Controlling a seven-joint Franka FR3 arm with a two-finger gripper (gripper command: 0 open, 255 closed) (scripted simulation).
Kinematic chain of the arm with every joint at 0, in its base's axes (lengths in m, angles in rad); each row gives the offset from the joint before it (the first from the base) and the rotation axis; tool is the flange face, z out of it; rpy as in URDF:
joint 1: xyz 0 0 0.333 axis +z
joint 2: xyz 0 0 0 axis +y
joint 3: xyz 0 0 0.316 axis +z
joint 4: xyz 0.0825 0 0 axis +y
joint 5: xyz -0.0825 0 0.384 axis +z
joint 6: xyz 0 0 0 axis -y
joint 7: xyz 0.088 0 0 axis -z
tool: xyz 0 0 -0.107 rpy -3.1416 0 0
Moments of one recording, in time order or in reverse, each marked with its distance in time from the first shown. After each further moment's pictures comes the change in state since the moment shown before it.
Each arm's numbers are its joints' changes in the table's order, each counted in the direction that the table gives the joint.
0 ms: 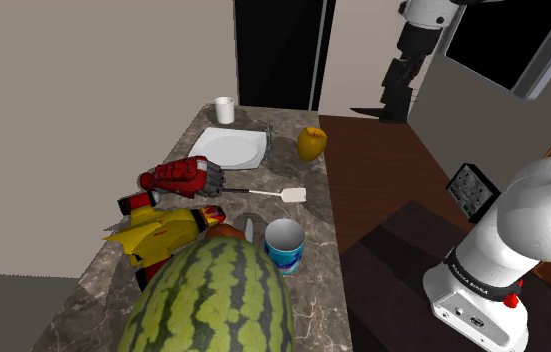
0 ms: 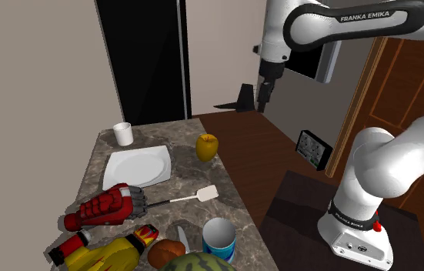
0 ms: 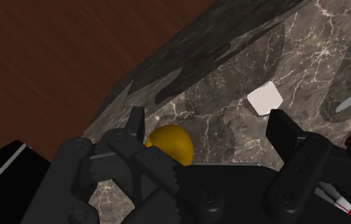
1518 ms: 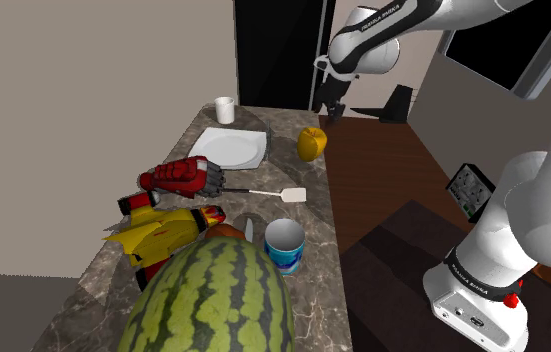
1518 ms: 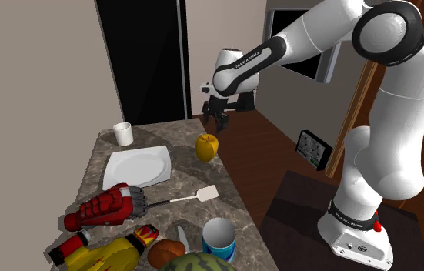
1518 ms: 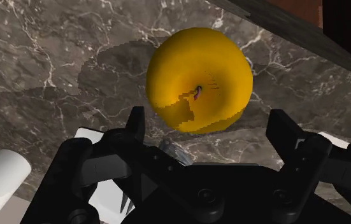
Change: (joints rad) arm 0.315 0.755 -0.369 -0.229 0.287 0.624 -1.301
